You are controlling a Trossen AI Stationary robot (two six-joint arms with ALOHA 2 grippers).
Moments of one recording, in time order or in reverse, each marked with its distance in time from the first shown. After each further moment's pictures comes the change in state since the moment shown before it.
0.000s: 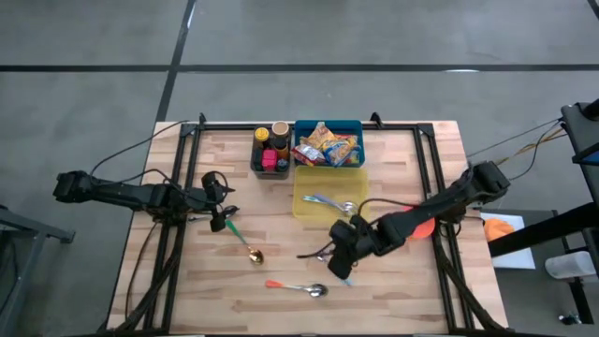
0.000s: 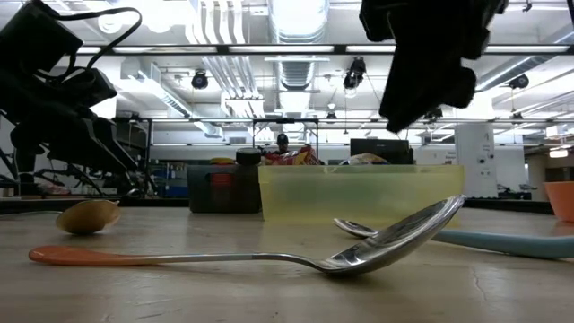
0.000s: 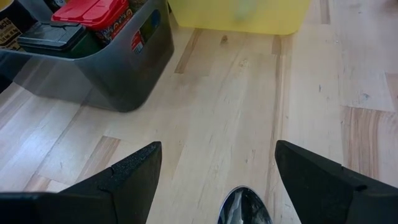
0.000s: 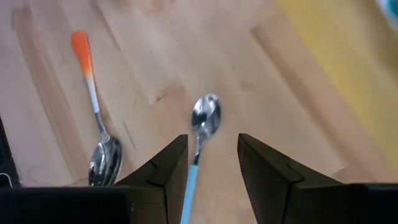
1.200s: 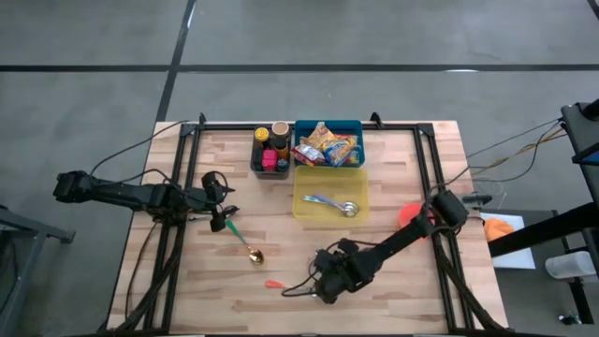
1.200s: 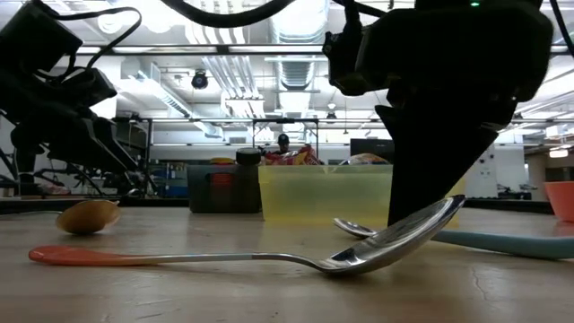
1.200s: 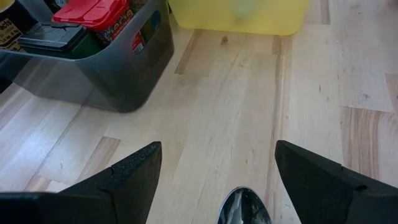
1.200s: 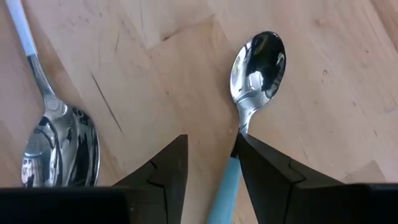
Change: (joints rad) left arm 0.000 0.000 0.000 0.000 0.000 0.000; right arm 0.106 0.434 0.322 -0.206 0.030 0.085
